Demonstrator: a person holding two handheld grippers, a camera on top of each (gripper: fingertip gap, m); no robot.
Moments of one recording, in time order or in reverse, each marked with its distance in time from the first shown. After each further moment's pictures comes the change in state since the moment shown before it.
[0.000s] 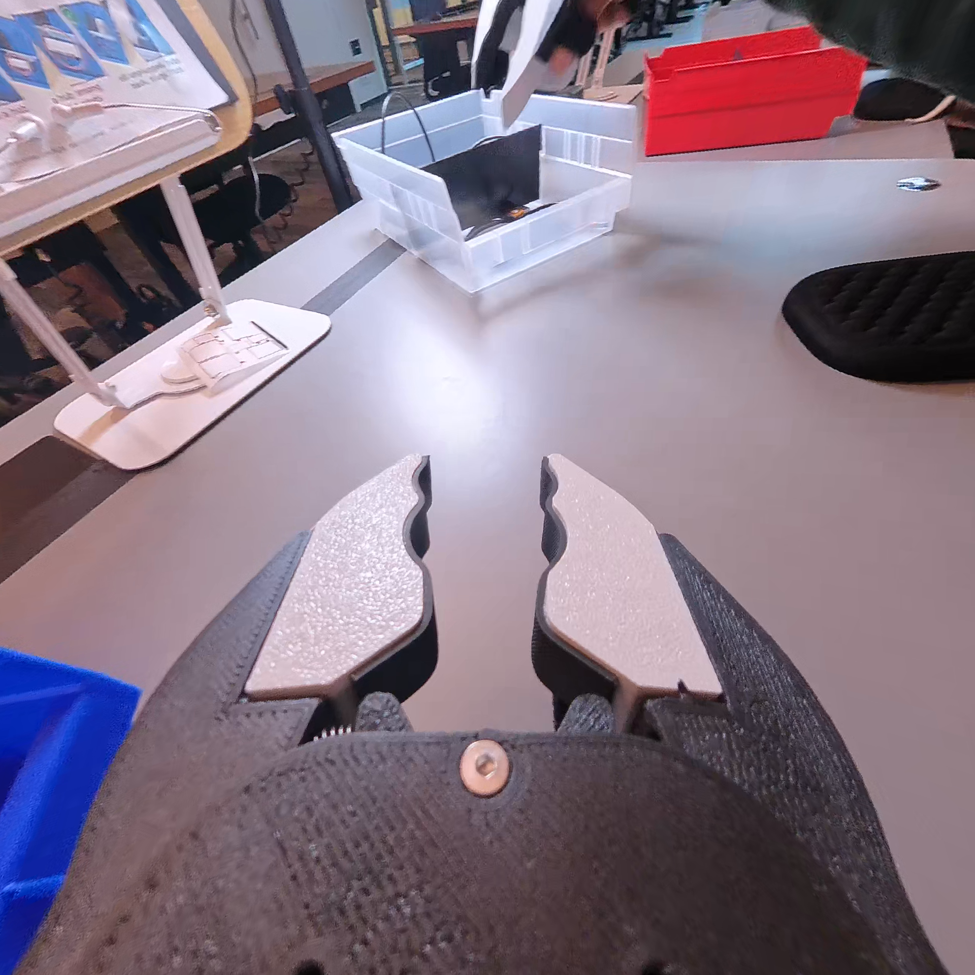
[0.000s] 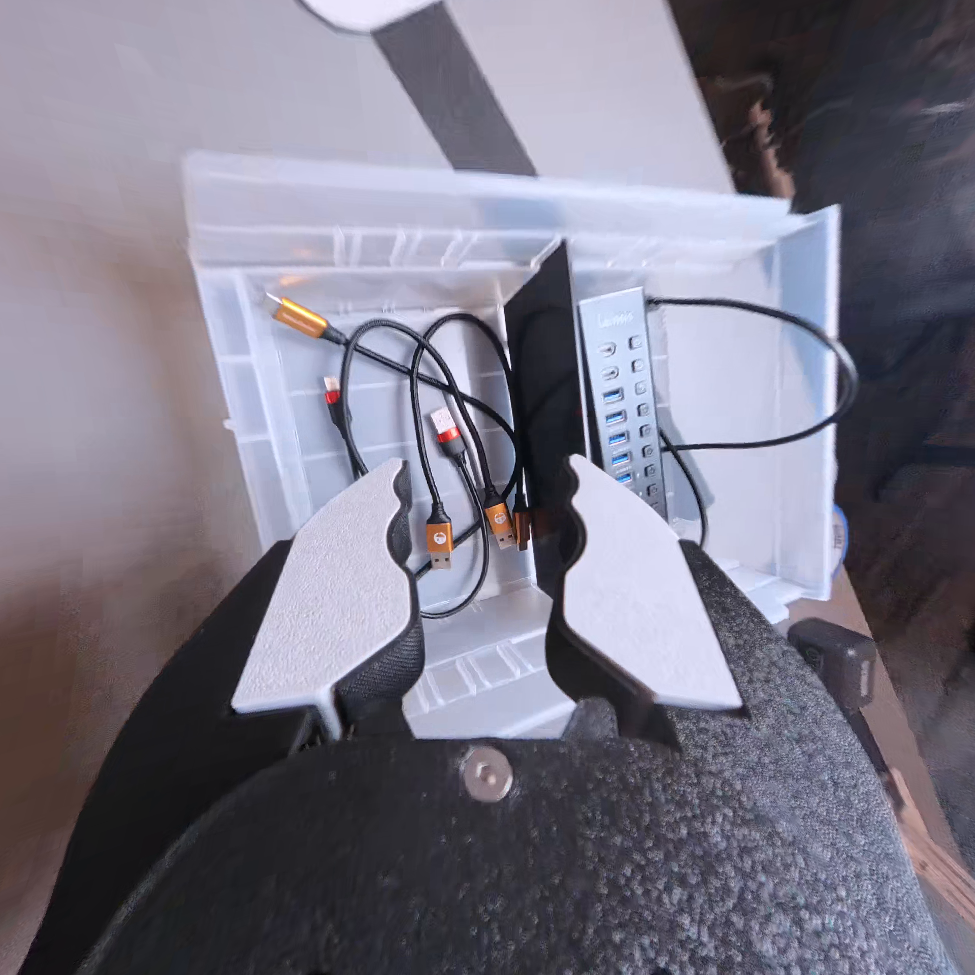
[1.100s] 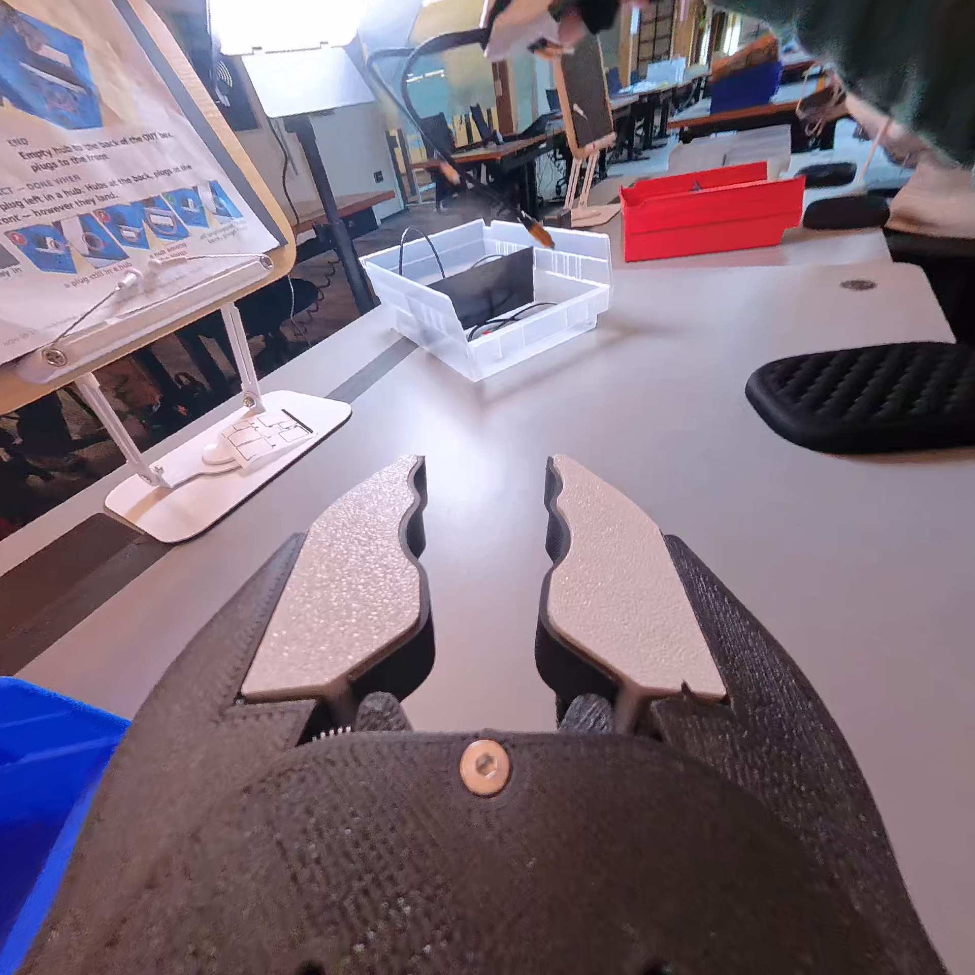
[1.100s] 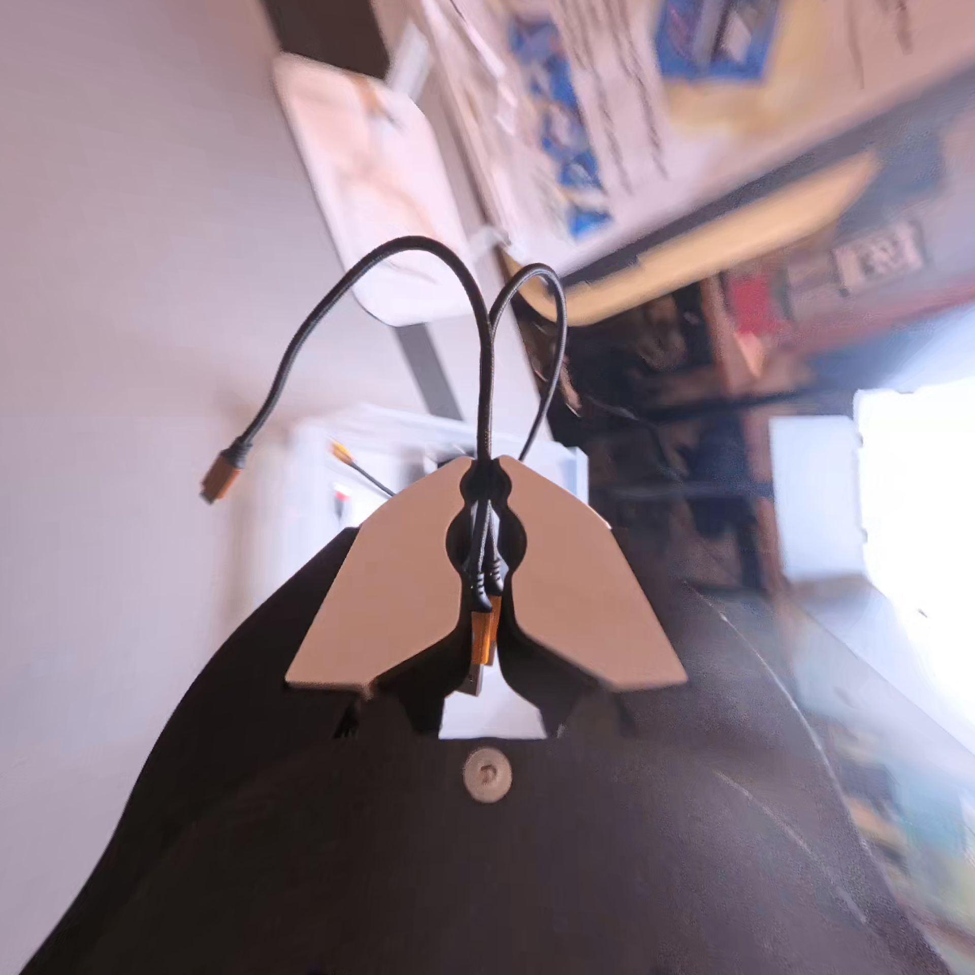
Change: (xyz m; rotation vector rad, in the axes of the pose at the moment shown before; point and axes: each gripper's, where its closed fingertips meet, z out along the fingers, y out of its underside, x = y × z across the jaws) left arm 0.005 -0.040 -0.019 0.161 -0.008 0.027; right arm -0.032 -0.094 -0.135 0.201 0.315 -0.329
